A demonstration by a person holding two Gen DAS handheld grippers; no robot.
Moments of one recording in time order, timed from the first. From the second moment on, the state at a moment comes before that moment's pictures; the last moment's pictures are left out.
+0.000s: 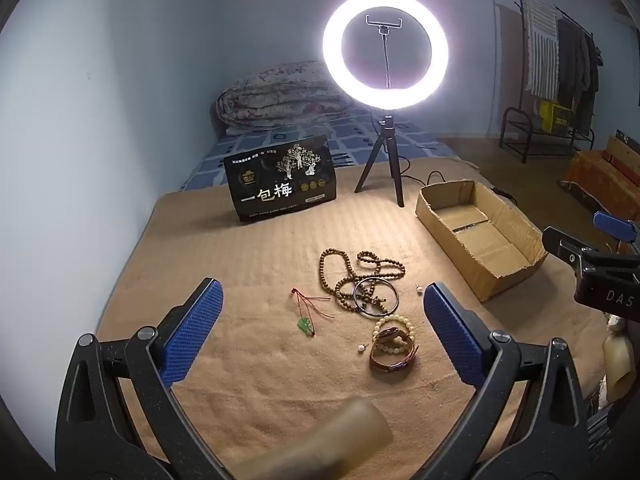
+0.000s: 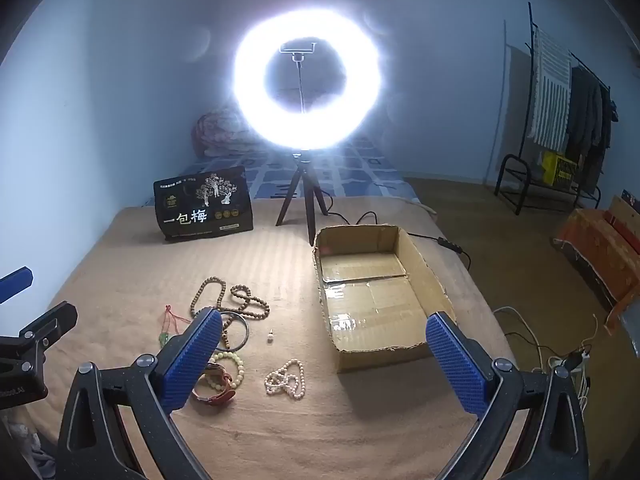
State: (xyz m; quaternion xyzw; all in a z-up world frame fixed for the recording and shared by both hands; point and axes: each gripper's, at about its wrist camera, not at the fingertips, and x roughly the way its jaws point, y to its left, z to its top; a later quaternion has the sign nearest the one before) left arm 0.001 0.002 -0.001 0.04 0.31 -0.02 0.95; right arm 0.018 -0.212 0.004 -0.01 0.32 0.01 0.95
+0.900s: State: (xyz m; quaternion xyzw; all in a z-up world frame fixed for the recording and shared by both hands) left arm 0.008 -0.004 -0.004 0.02 0.31 -0.02 0.95; right arm 0.028 -0.212 -0.007 -0.01 0.33 0.01 0.94
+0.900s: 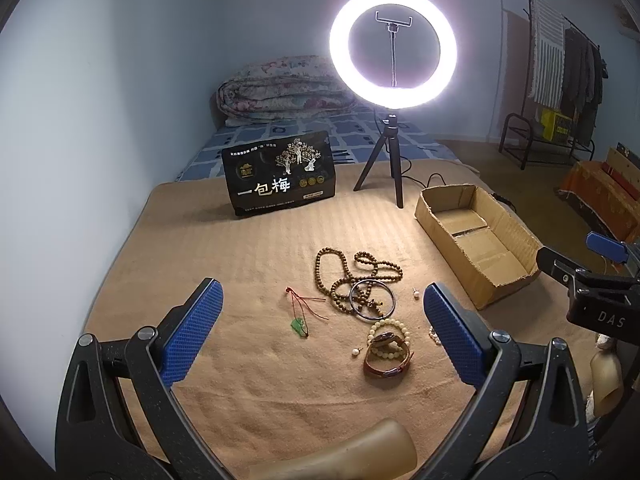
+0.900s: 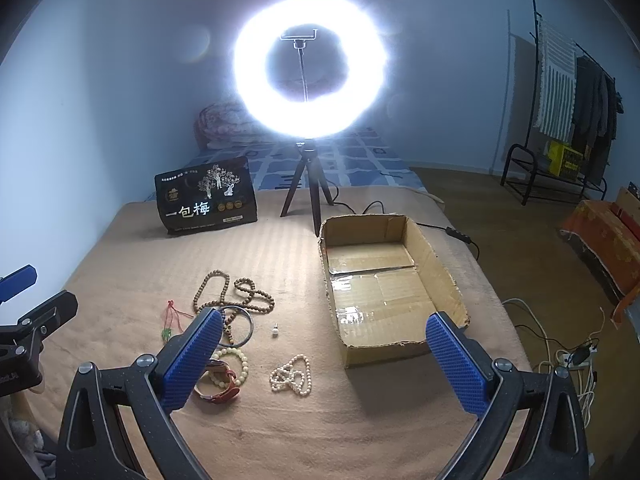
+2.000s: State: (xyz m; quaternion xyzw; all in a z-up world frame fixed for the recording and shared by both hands) left arm 0.025 0.012 -0.015 0.01 0.34 -0.01 0.94; right arm 0.037 -0.213 -0.012 -0.01 0.33 0.02 0.94
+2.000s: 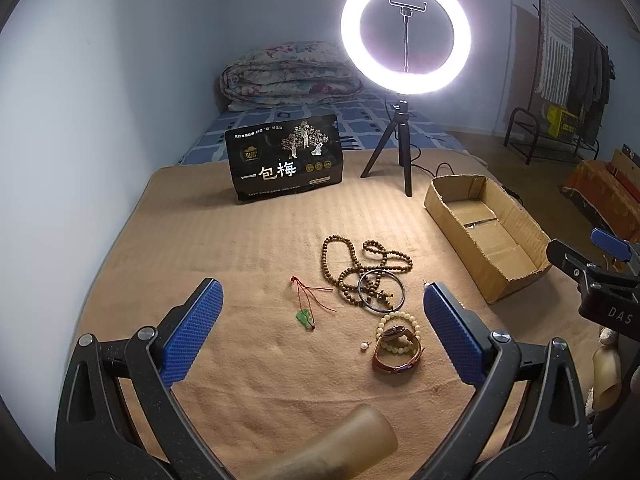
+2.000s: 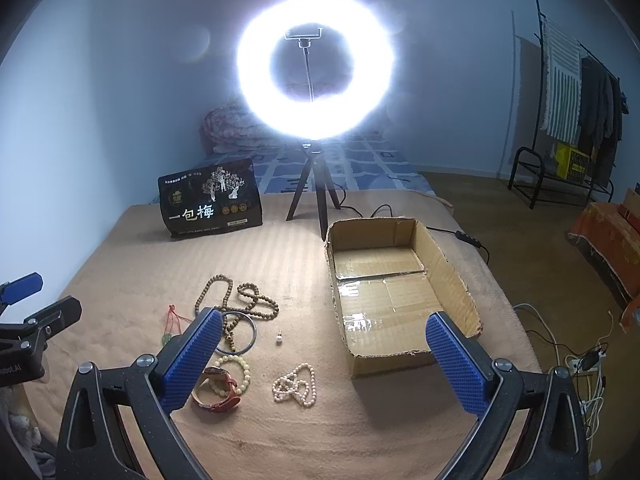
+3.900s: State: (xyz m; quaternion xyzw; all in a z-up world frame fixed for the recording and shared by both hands) left arm 0.069 0.018 -0.115 -0.07 0.51 -0.09 0.85; right arm 0.061 -0.183 -0.117 -0.03 0.50 0.16 0.85
